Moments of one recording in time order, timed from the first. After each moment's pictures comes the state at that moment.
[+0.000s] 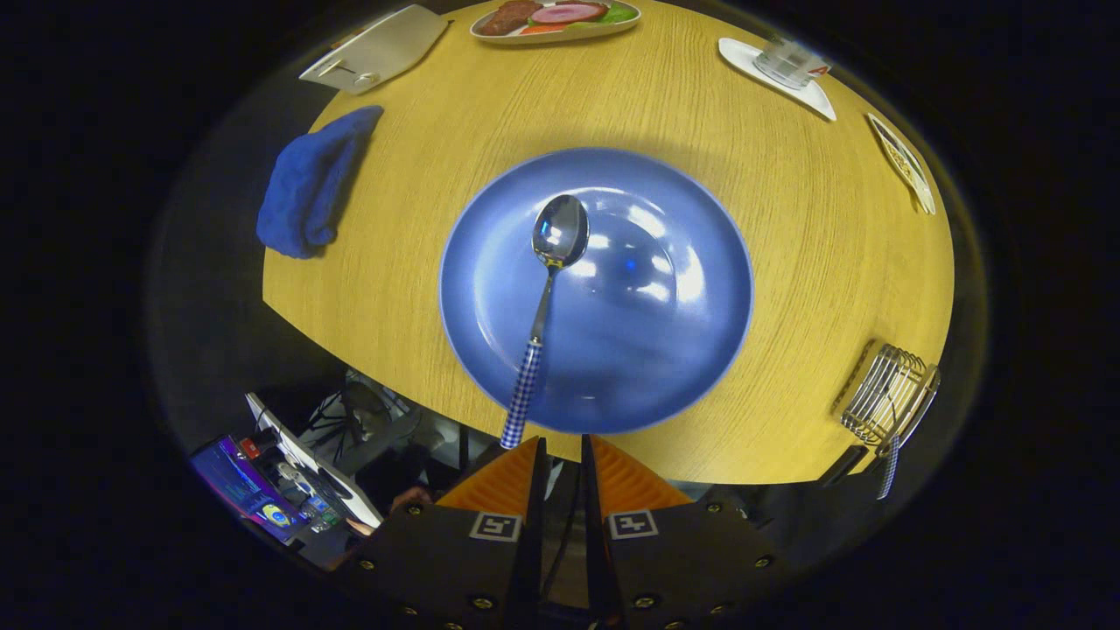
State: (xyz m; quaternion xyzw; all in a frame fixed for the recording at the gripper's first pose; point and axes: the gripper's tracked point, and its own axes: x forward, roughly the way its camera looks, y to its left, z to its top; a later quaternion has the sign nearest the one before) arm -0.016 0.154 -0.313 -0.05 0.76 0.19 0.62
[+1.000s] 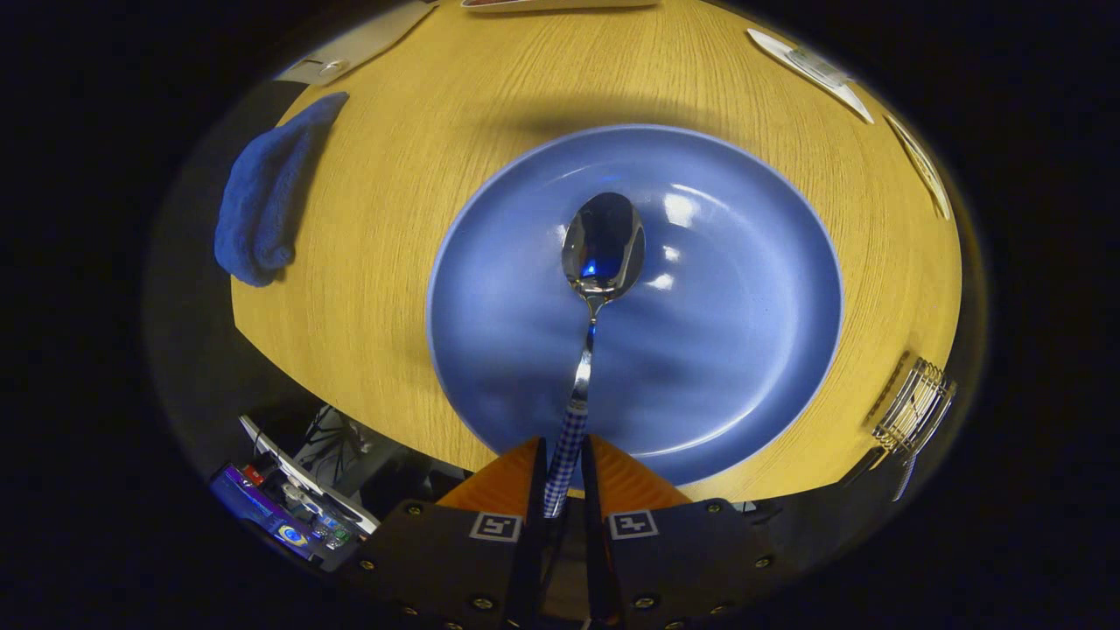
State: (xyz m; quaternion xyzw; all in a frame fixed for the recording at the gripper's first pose) arm -0.011 0.187 -0.359 -0.05 0.78 0.16 0.60
